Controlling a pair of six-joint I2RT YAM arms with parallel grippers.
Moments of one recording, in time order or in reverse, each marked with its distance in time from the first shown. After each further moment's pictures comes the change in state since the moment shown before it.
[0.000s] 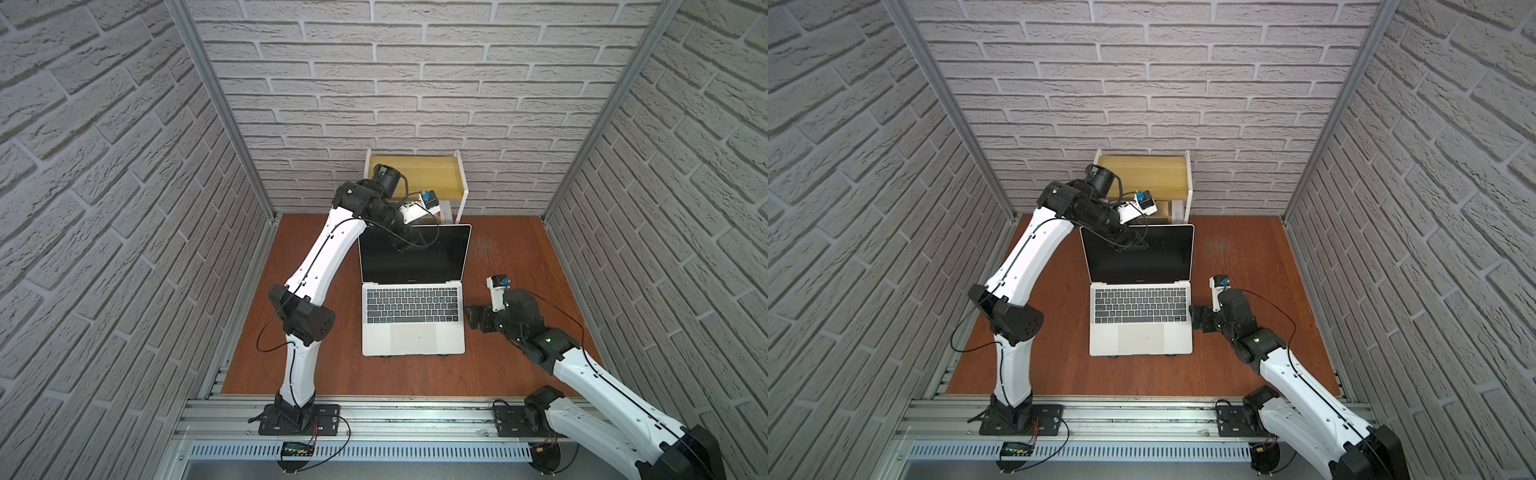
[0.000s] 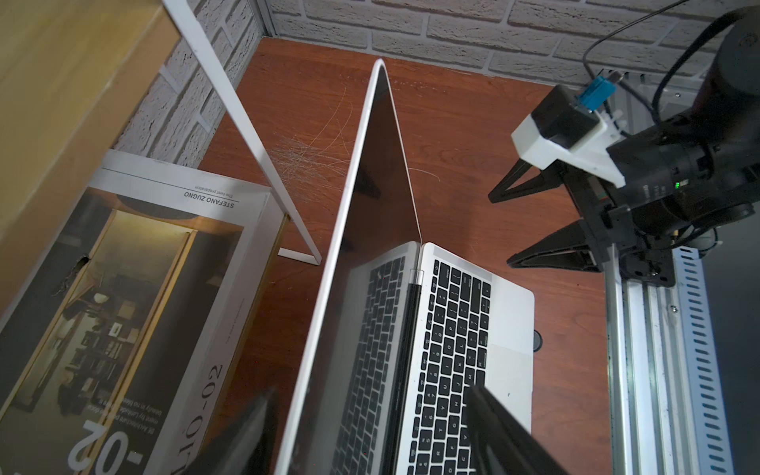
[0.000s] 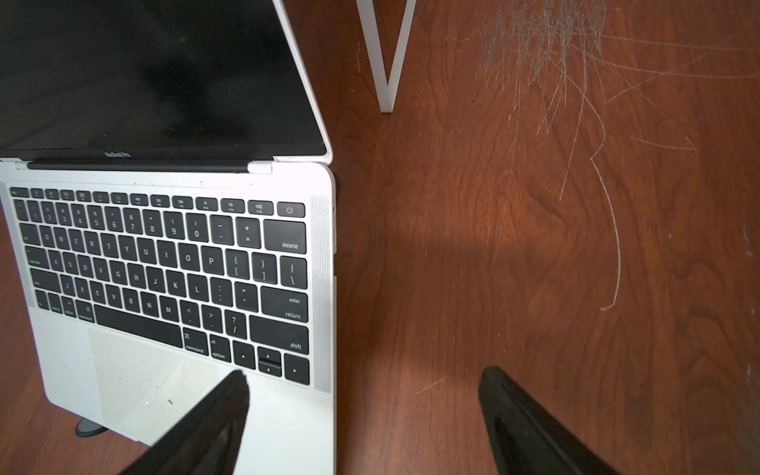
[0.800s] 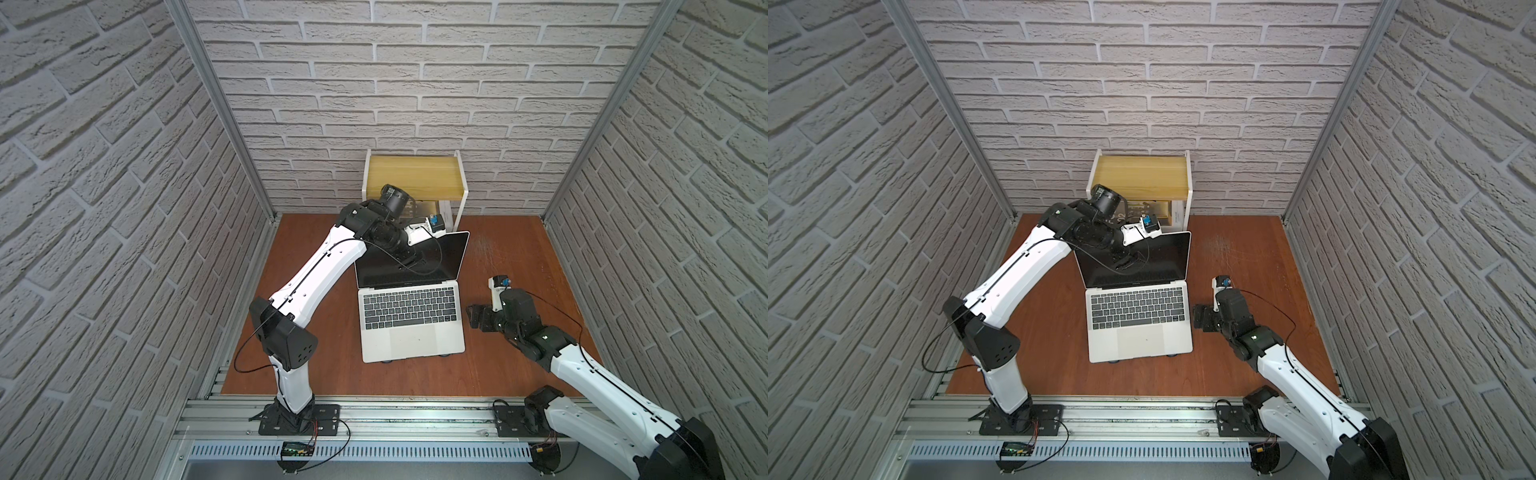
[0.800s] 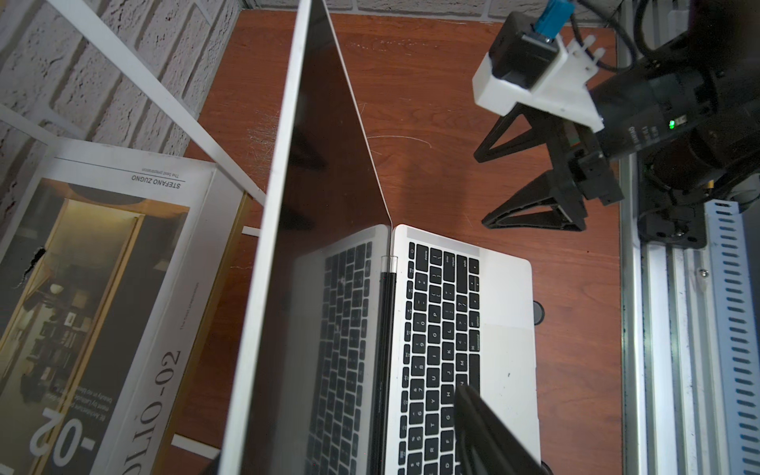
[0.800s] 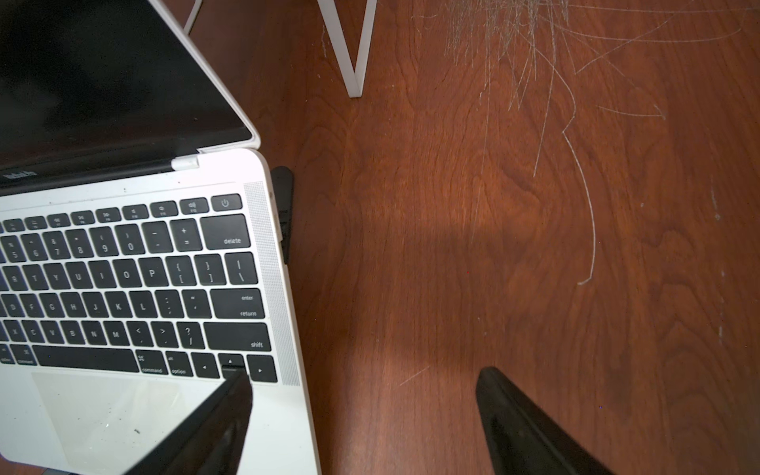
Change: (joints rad) left arm -0.095 -0.237 -0.425 0.203 -0.135 0.002; right arm 0.000 0.035 0.004 -0.018 0.053 0.046
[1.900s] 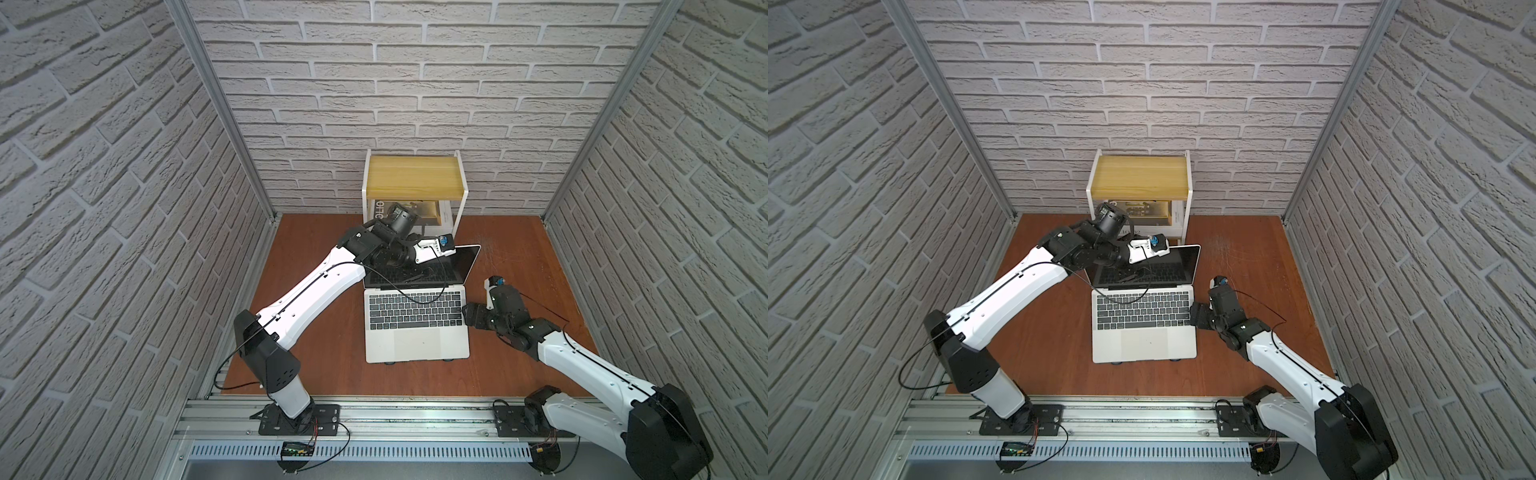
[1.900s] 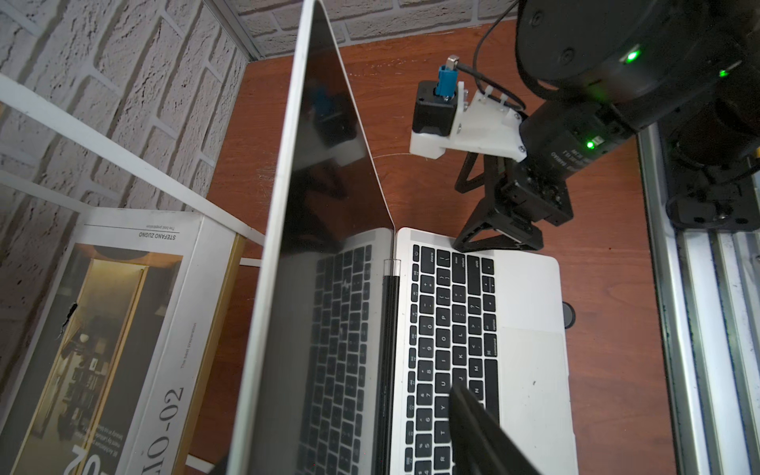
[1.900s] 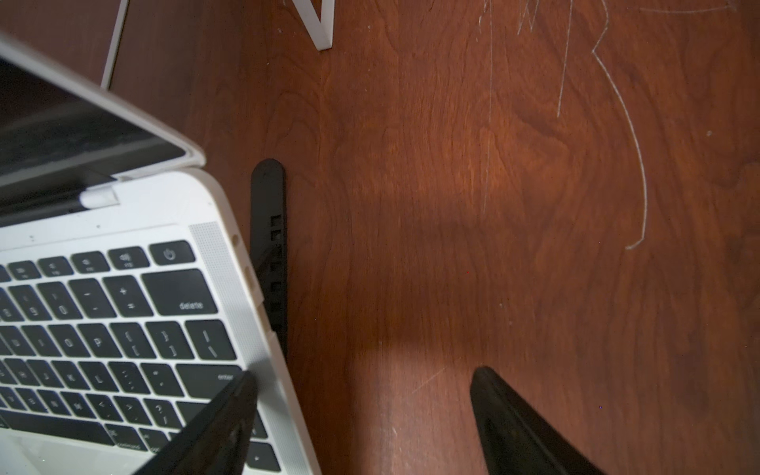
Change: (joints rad) left arm -0.116 -0.167 -0.281 0.231 -0.101 0.026; right arm -0.015 0.164 0.010 0.059 -0.013 0.118
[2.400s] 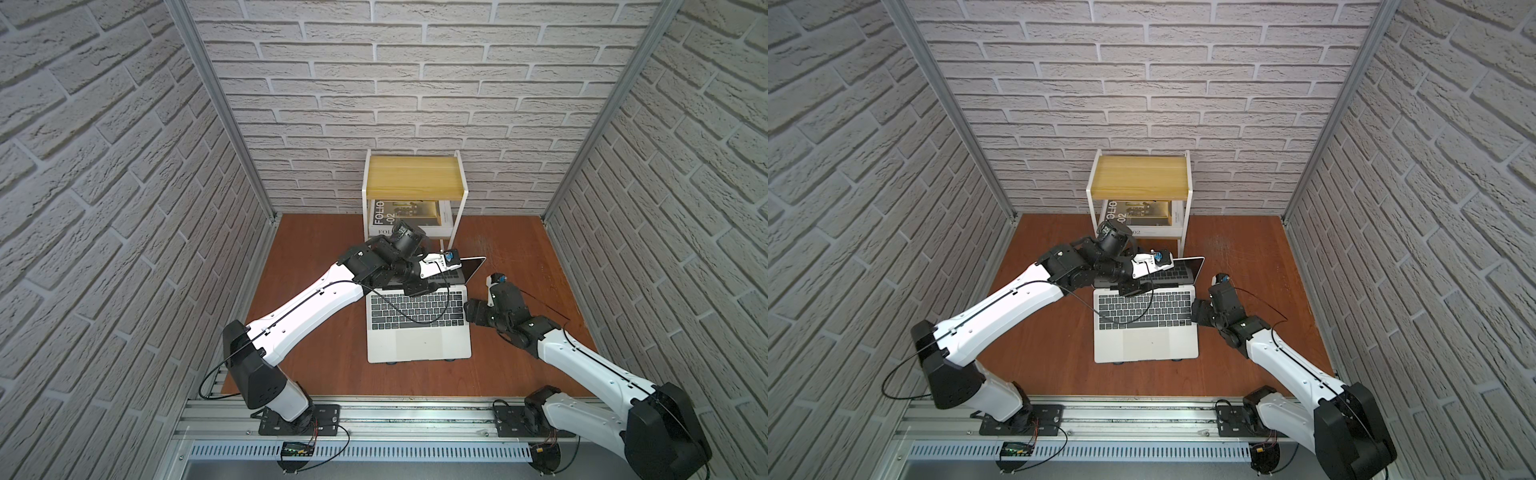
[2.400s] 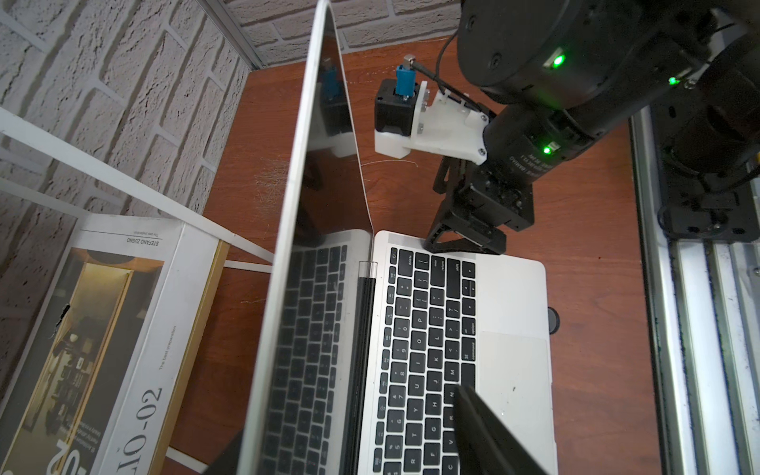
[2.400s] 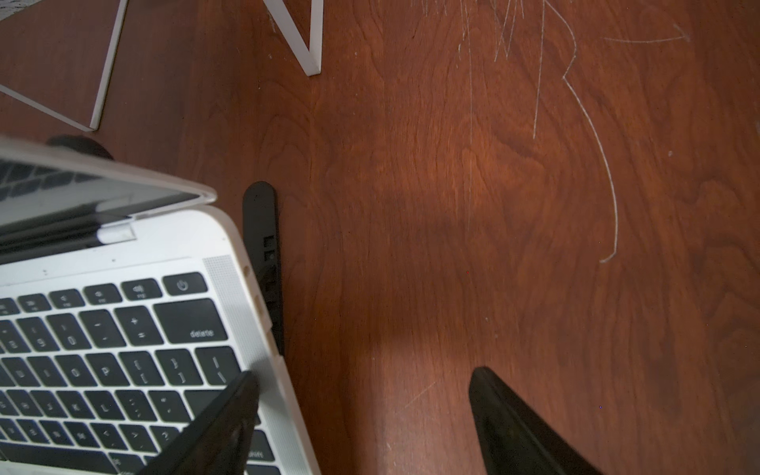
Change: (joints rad) left arm -0.099 -0.092 -0.146 0.098 -0.098 -0.083; right arm -0.007 0.011 0.022 -0.001 0.031 0.009
